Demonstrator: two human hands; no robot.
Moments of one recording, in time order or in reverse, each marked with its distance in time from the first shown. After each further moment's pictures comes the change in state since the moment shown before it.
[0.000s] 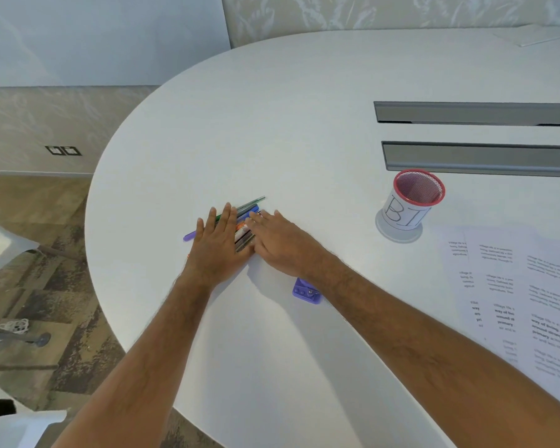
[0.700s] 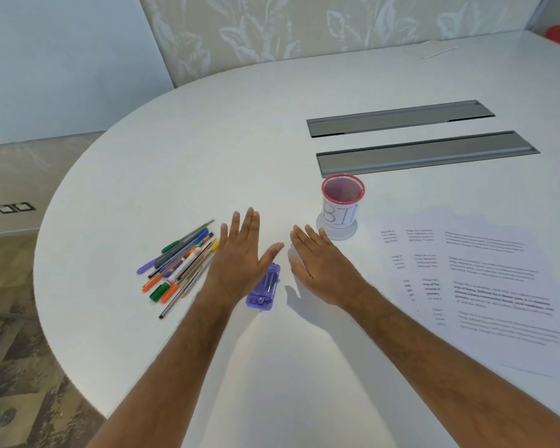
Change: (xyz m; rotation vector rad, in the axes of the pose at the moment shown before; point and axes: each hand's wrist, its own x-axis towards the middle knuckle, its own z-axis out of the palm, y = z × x) left_hand -0.013 0.141 -0.013 0.035 0.080 0.305; right_hand -0.152 0.078 -0.019 0.000 0.188 0.317
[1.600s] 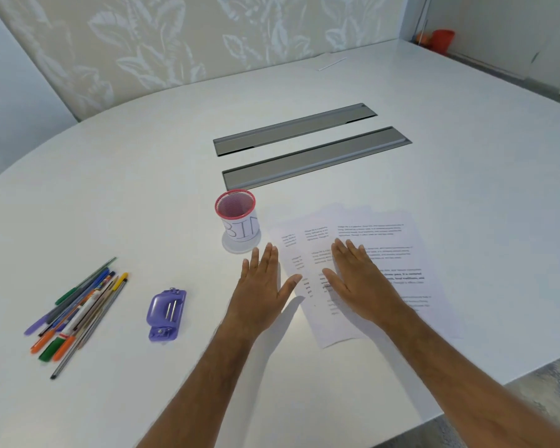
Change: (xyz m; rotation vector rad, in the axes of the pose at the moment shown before) left_hand 0.006 0.203 0.067 -0.191 -0.160 0.183; right_hand -0.168 0.172 -0.051 -0.018 0.062 0.407
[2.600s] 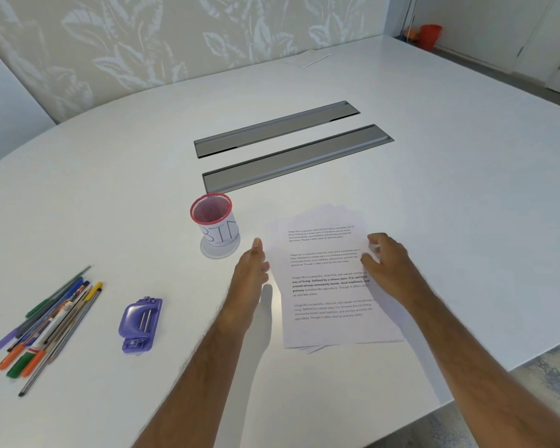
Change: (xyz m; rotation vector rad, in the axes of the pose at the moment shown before) left_hand 0.032 0.041 -0.006 -1.244 0.108 -0.439; right_hand -0.003 0.081 -0.038 0.476 0.171 0.430
